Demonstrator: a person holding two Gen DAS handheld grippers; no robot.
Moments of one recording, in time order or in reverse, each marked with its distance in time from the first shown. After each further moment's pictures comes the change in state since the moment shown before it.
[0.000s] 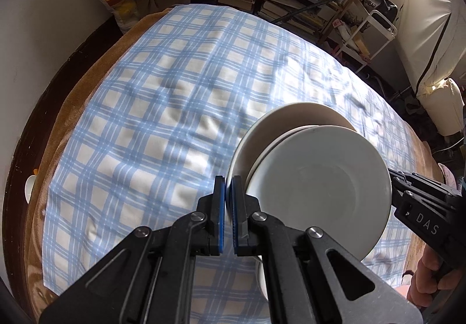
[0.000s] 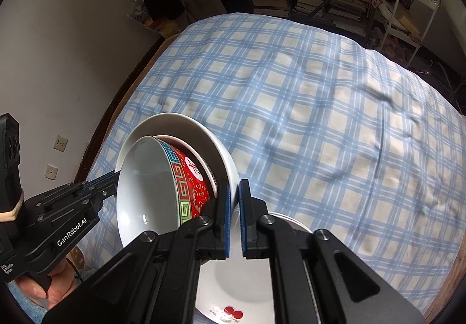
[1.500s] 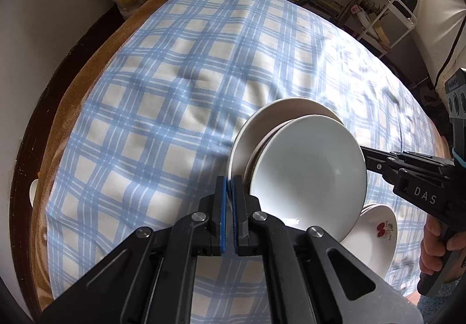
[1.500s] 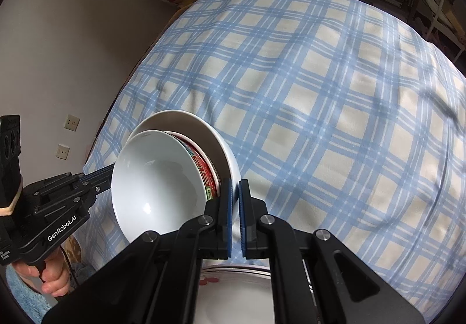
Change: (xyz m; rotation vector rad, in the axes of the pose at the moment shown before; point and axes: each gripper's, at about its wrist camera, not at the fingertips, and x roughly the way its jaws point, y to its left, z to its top) left arm 0.062 0.043 0.024 0.018 0.076 0.053; right arm 0.102 -0.005 0.037 -0.086 0.123 0.139
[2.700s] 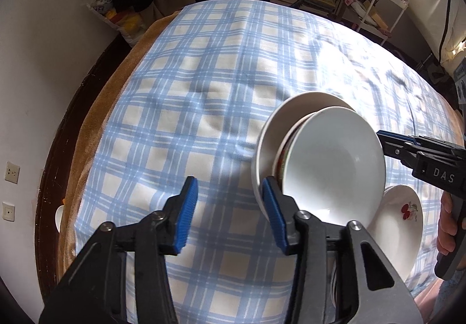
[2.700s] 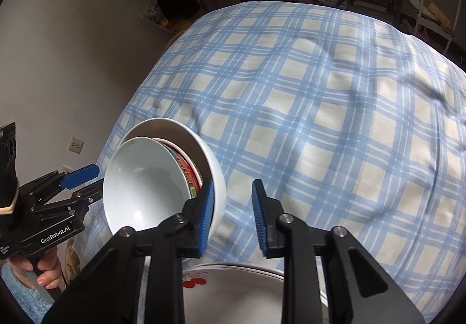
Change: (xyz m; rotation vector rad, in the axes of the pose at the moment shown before) left arm -0.015 -0.007 -0.013 0.132 -0.078 0.097; right arm -0.015 -0.018 -0.026 0.048 -0.142 0.026
